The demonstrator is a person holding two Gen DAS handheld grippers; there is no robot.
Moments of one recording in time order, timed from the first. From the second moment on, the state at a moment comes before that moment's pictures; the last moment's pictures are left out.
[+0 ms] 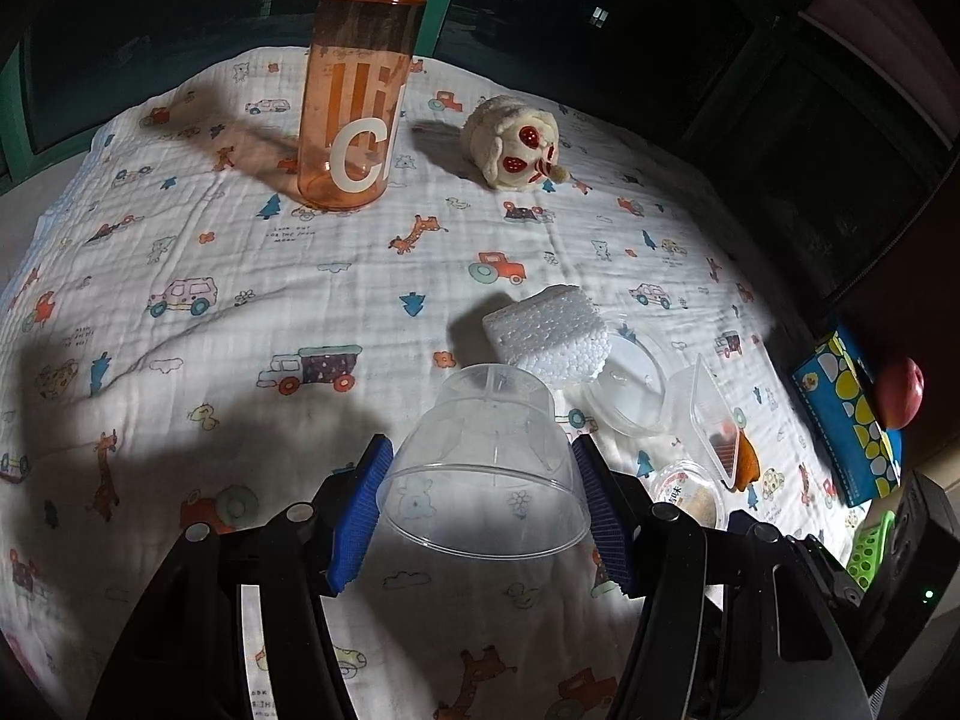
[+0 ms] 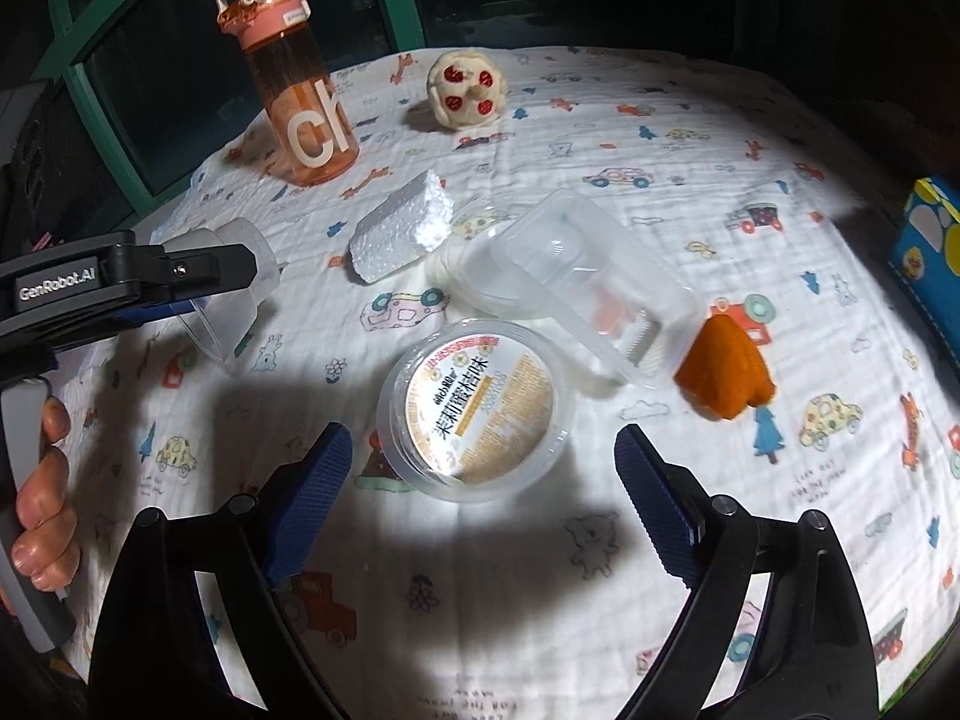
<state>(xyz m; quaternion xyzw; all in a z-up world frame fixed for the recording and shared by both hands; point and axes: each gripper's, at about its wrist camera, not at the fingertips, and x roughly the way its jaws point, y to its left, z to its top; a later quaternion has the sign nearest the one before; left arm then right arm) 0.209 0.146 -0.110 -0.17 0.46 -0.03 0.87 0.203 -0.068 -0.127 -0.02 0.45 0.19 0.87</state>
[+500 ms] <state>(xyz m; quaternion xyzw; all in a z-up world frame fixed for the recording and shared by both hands) 0.209 0.148 -0.110 -0.17 0.46 -0.03 0.87 0.216 -0.056 -0.137 -0.02 0.46 0.17 0.87</state>
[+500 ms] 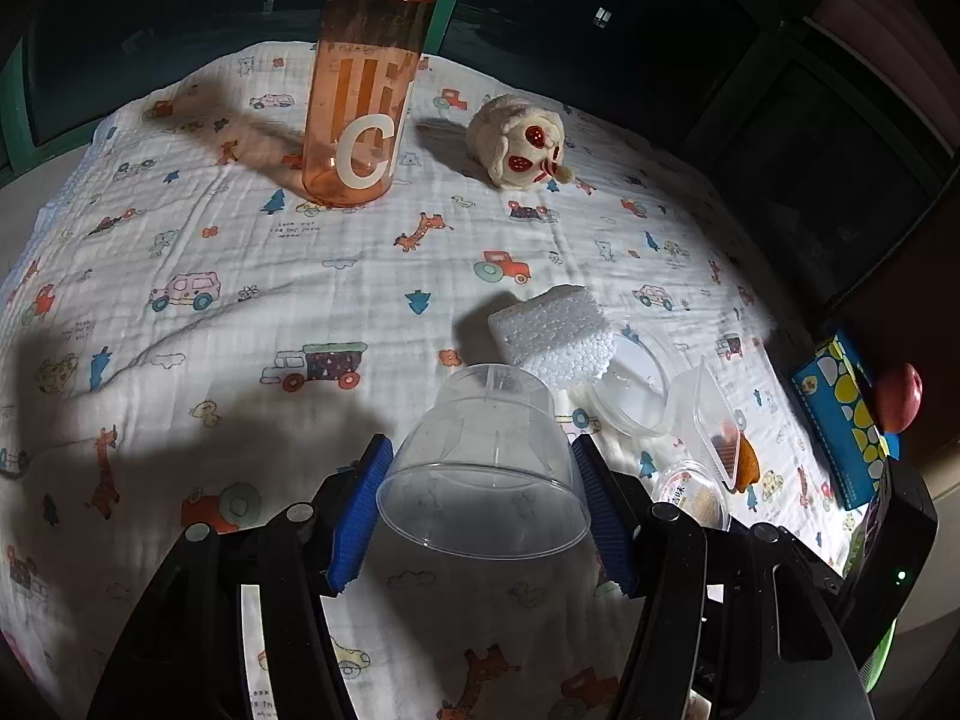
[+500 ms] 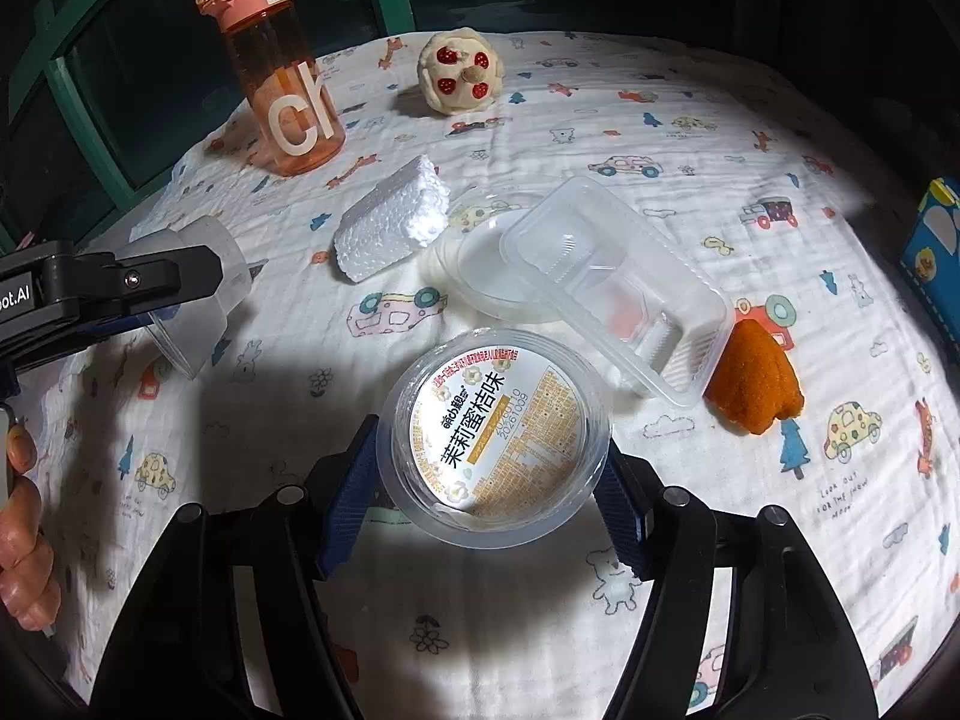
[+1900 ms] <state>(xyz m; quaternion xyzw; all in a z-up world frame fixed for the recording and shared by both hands) 0.163 -0.021 -0.053 -0.11 0.44 -0.16 0.88 0.095 -0.226 -0.054 0.06 0.38 0.08 0.92</state>
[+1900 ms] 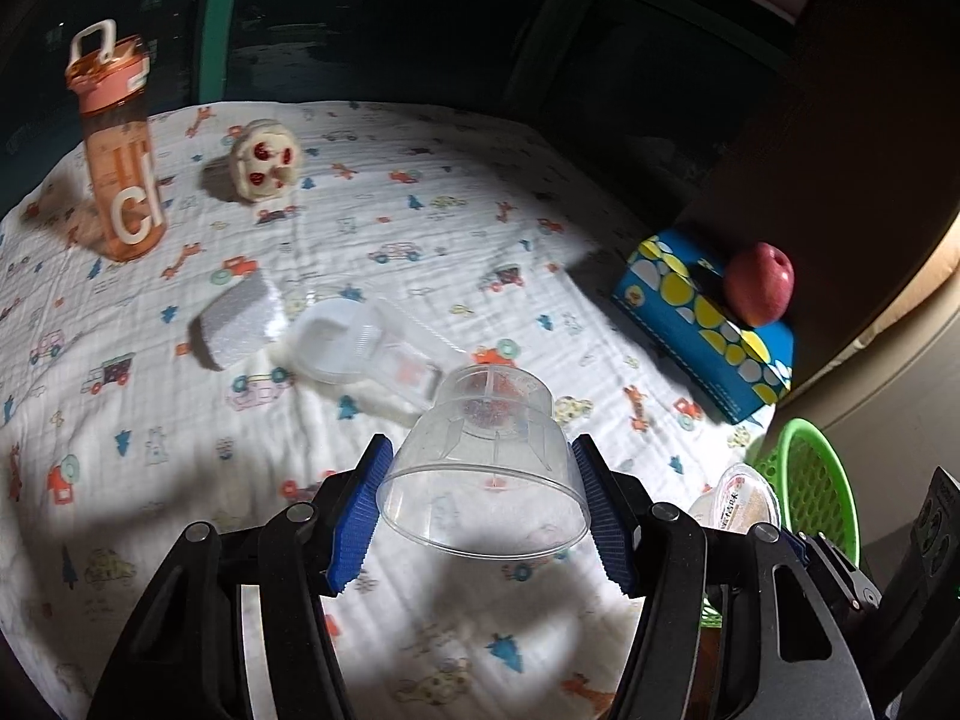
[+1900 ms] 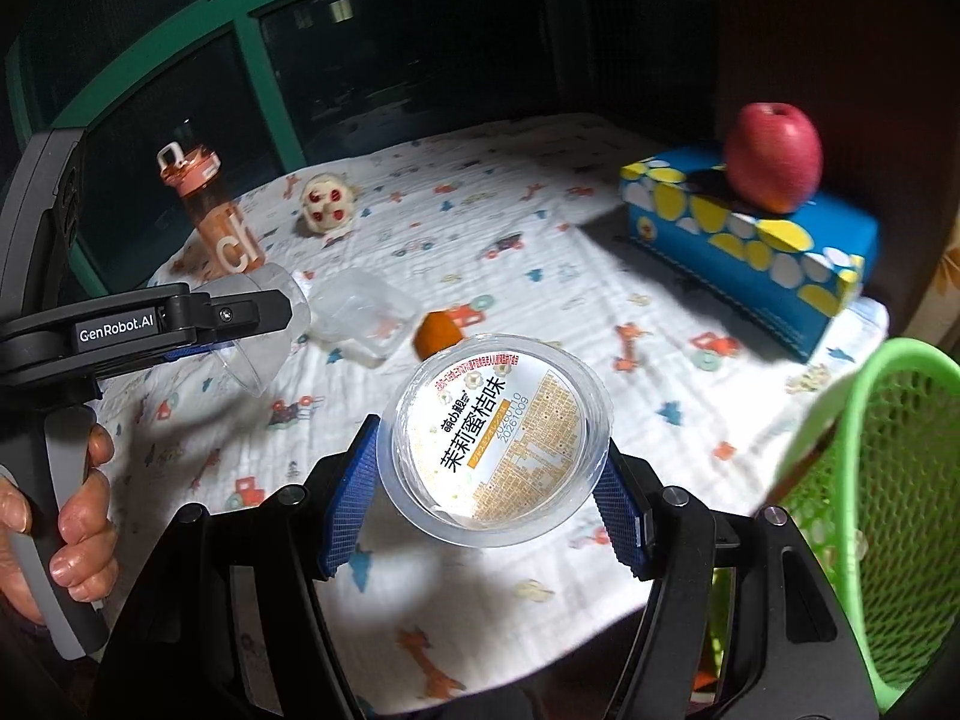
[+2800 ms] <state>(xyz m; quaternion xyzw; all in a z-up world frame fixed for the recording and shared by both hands) 0.139 -0.179 -0.032 -0.02 0.44 -0.27 0.85 0.050 -0.444 -0.061 0.09 0.37 -0.15 0.91</state>
